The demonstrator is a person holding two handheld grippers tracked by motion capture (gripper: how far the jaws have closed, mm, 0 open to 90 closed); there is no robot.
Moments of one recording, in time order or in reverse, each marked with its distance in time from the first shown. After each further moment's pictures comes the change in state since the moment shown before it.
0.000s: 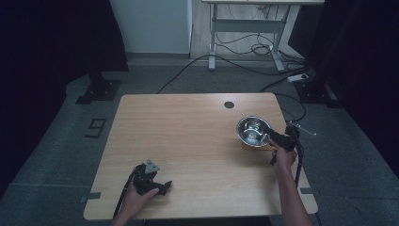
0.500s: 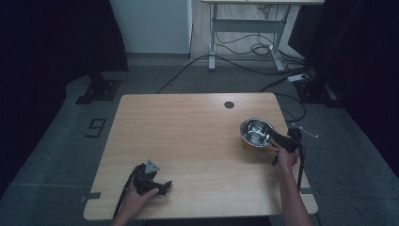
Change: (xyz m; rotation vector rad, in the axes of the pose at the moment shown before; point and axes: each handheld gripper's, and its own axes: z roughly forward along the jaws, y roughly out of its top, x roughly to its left) left arm 0.000 0.000 0.000 0.000 0.000 -0.001; right arm -0.022 -0.003 0.005 0.000 -0.056 0.039
